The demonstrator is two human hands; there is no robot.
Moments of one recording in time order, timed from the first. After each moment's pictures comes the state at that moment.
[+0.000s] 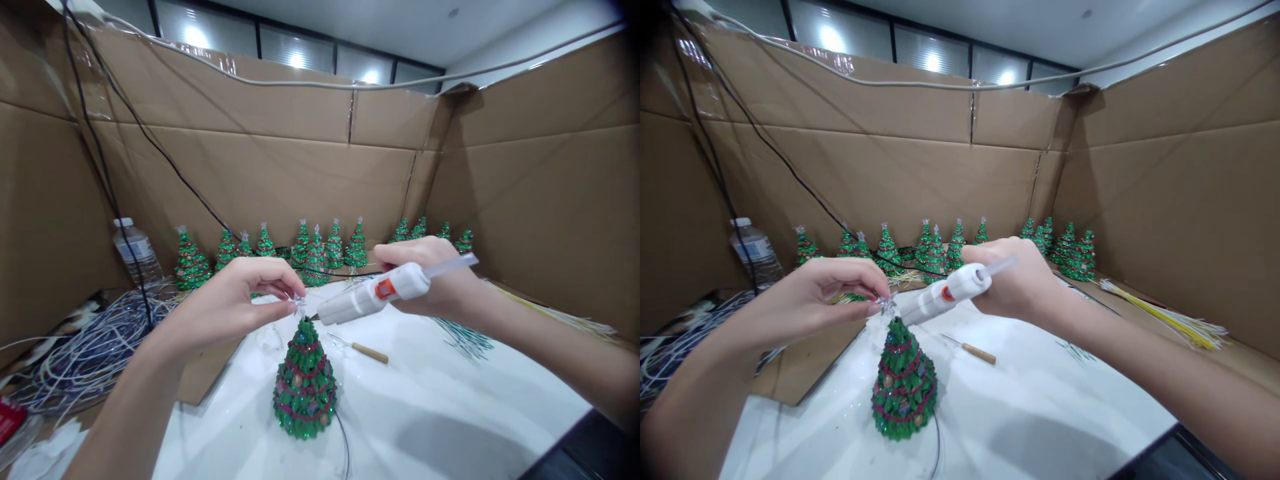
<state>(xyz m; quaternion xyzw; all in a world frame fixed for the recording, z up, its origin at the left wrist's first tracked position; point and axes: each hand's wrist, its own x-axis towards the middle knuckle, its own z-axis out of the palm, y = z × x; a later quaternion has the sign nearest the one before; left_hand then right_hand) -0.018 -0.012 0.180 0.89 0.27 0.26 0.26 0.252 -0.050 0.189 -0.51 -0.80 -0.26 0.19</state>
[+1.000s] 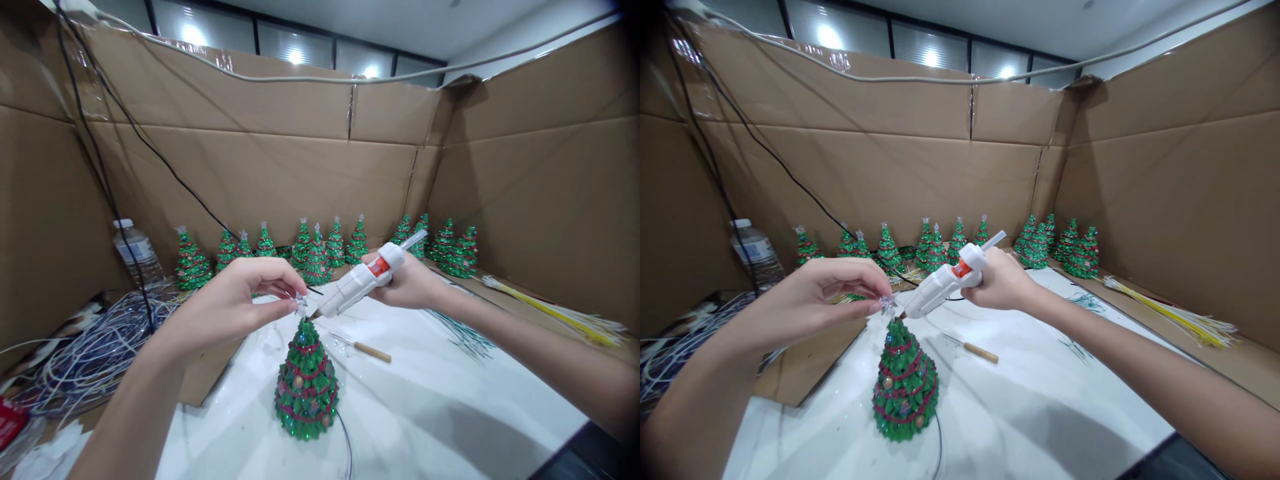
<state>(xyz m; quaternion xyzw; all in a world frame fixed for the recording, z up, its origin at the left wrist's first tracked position) -0.013 -0.011 0.179 0.88 0.27 0.27 0.29 0.262 -0.014 0.156 -0.51 -0.82 -0.02 0.26</state>
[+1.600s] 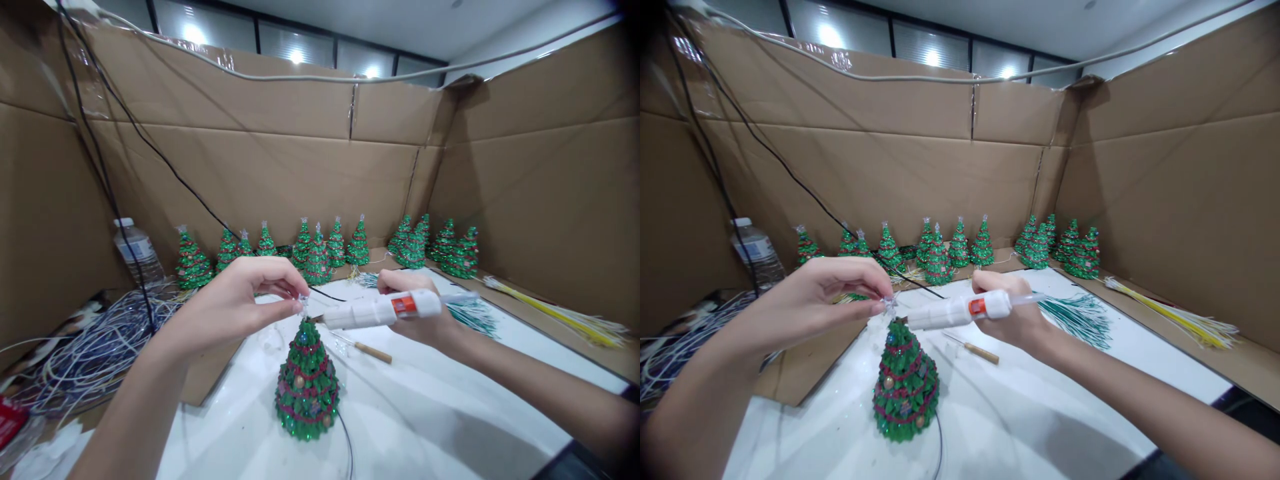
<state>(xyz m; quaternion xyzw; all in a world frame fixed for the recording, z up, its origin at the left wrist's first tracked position) -0.013 -0.013 0.180 0.89 0.26 0.27 0.27 0.268 -0.035 0.115 -0.46 -0.80 -0.11 0.37</state>
